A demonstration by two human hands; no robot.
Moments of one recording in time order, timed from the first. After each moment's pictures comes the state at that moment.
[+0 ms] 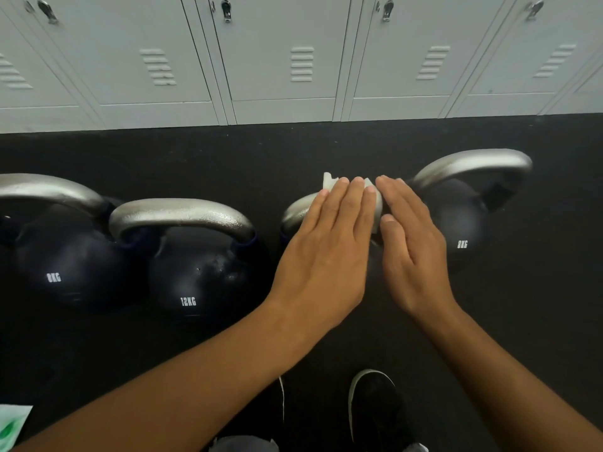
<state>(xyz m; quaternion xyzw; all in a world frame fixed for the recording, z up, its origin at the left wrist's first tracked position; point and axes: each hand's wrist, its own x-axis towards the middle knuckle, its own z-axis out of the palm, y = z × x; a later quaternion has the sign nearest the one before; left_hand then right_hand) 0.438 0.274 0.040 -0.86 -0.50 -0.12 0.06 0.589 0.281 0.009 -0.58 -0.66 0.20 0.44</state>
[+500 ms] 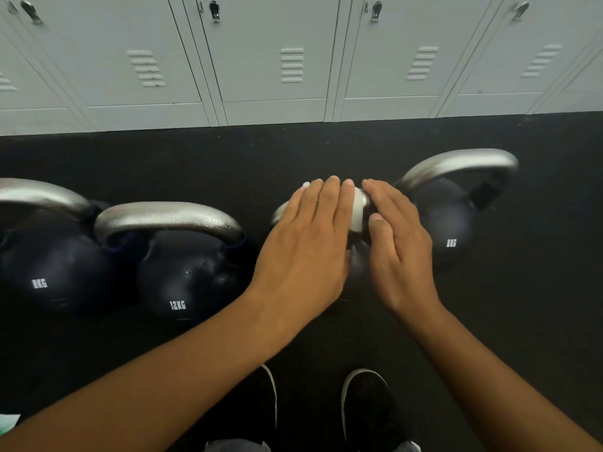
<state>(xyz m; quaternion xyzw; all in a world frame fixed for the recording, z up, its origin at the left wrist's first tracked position) 0.432 0.283 0.046 -0.85 -0.51 -0.08 0.06 0.586 0.282 0.009 -0.59 -0.65 0.19 0.45</state>
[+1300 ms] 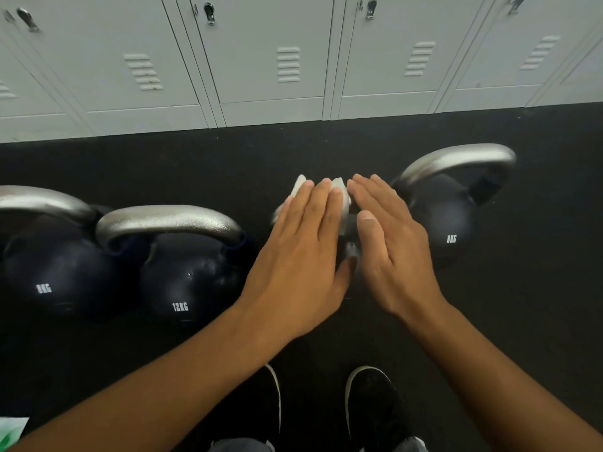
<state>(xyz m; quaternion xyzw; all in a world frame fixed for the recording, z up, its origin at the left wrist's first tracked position) 0.419 0.273 0.038 -0.85 -0.51 -0.12 -0.04 0.577 0.275 0.030 -0.58 -0.69 0.18 0.39</state>
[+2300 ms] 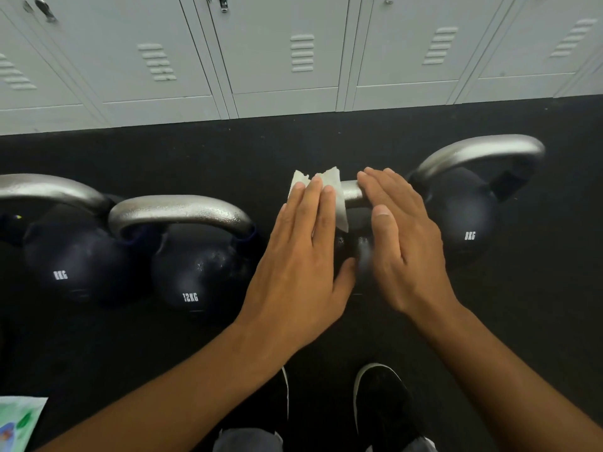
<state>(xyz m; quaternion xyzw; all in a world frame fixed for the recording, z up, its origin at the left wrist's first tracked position) 0.413 0.256 0.029 -0.81 -0.56 -0.17 -0.06 0.576 0.275 0.025 -0.58 -0.69 0.17 0.39</state>
